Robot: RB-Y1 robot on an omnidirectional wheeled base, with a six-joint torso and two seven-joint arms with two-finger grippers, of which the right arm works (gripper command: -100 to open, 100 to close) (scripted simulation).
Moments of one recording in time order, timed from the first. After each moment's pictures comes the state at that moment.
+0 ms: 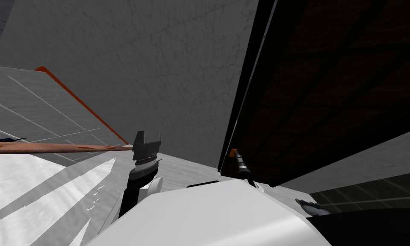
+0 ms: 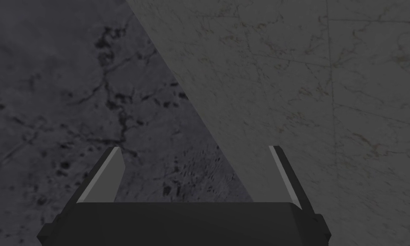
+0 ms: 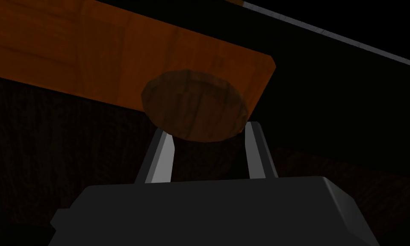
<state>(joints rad) 0.02 -0.24 -0.27 -0.63 0.01 -0.93 0.15</state>
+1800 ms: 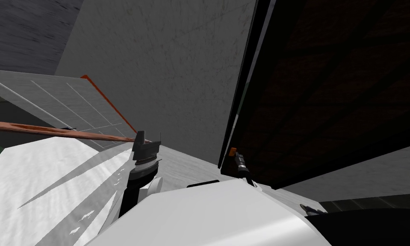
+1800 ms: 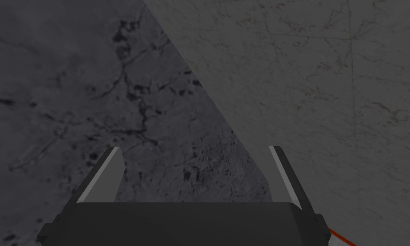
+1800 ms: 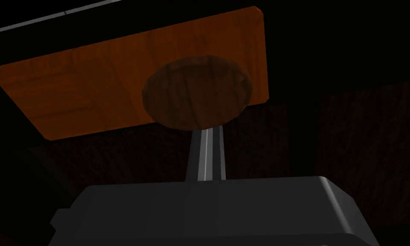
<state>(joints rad) 0.00 -0.22 -0.27 -0.62 -0.07 -0.90 -0.29</state>
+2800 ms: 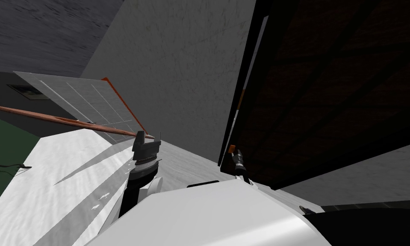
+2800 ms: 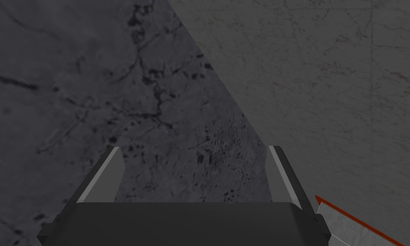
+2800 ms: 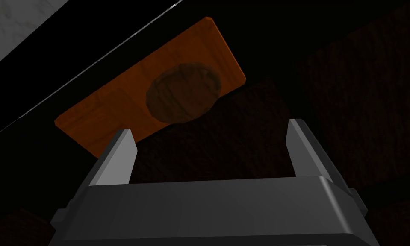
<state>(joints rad) -0.03 -0.19 -0.24 -0.62 -0.17 -0.89 -0.54</state>
